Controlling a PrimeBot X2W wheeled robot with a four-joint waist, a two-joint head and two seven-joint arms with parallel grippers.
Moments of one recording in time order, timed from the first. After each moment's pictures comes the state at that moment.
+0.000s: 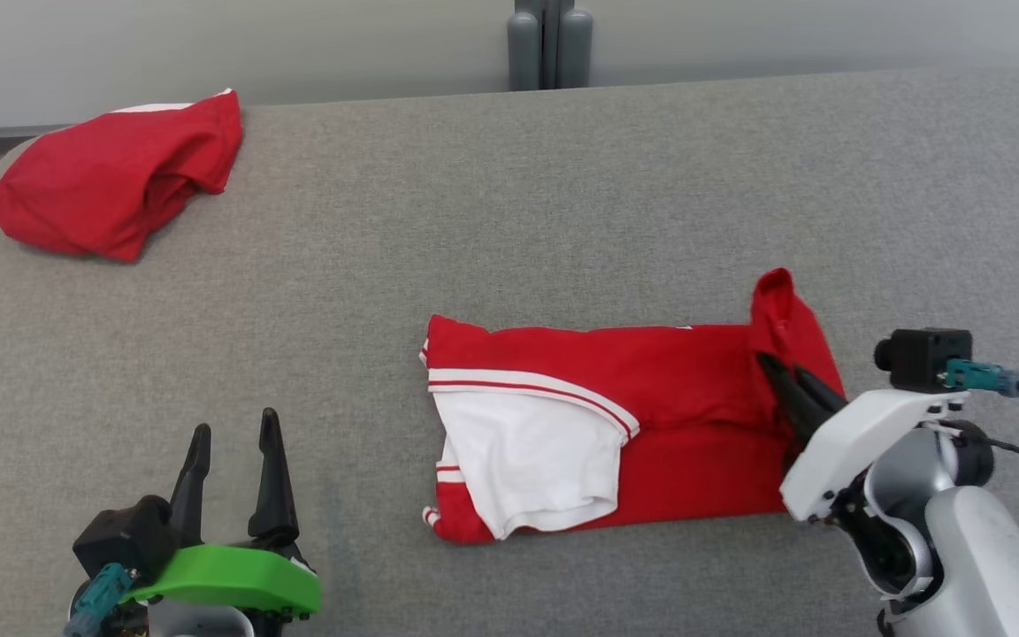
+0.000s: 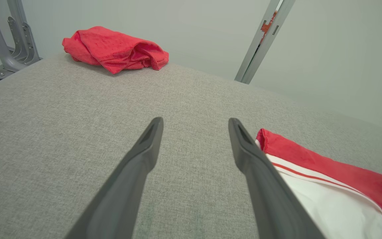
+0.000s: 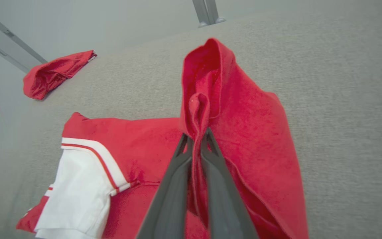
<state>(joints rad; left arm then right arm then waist) -0.03 0.21 -0.28 0.11 -0.61 0.16 -0.24 -0.19 -0.17 0.10 0.13 0.50 0.13 0.29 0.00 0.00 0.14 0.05</state>
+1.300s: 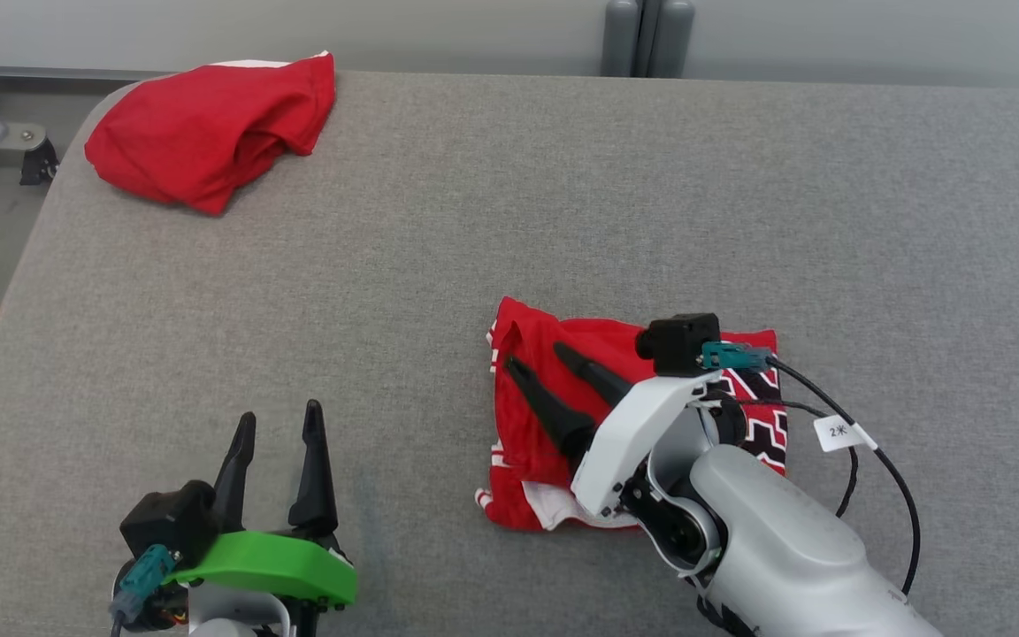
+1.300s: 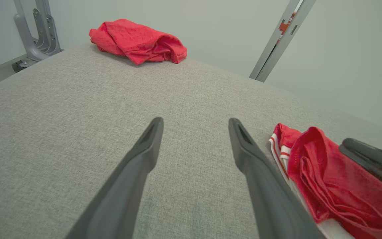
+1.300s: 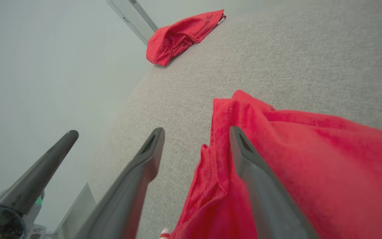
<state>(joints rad) -0.07 0.18 -0.33 0.17 -0.60 0.13 -0.25 -0.53 -0.05 0.66 0.56 0.82 0.13 -0.03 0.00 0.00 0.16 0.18</state>
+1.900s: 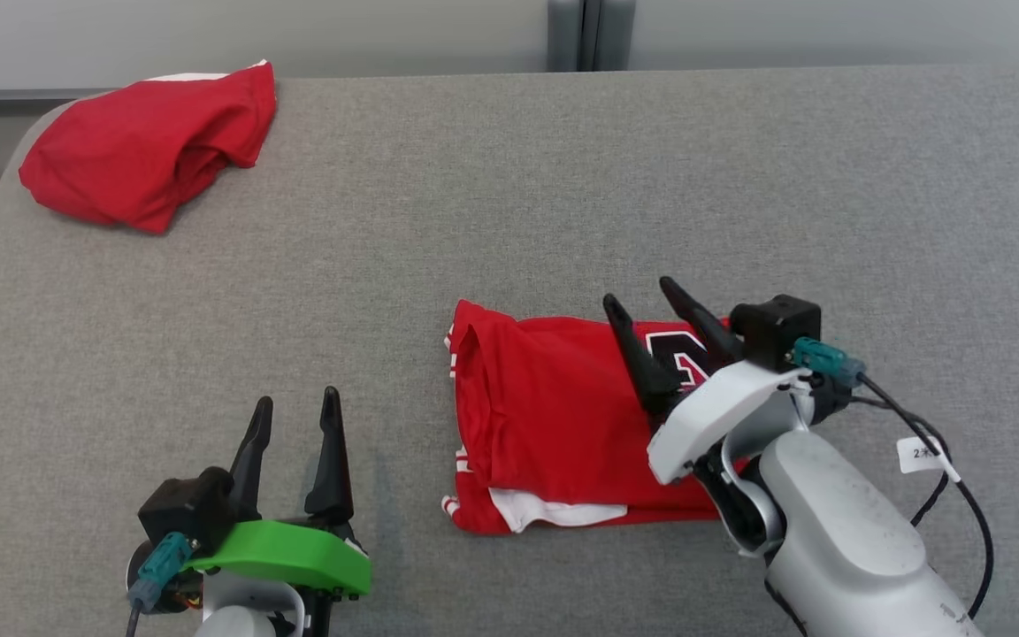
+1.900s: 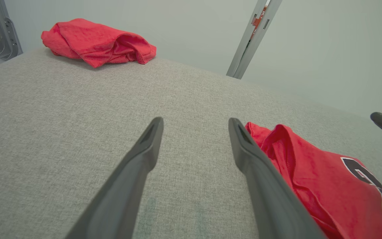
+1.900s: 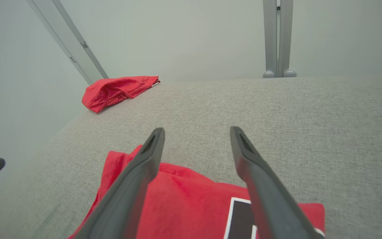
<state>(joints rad) -0.11 0.17 -0.35 0.18 -0.58 0.13 -0.26 -0.48 -0.09 0.42 0.52 0.47 0.13 -0.18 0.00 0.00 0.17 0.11</state>
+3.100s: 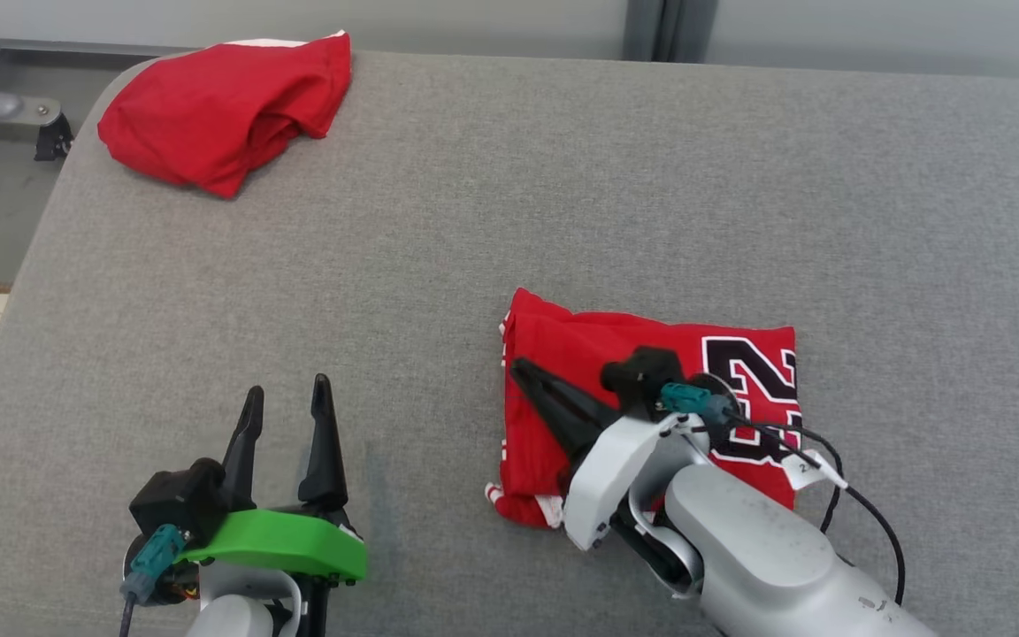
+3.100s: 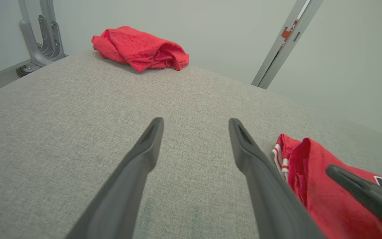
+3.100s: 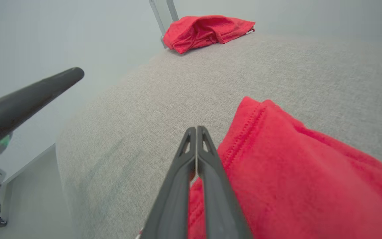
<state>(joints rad) -0.12 0.12 -0.30 0.20 -0.55 0.10 -0.26 -0.57 -0.05 0.79 0.65 0.55 0.13 -0.22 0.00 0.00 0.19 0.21</state>
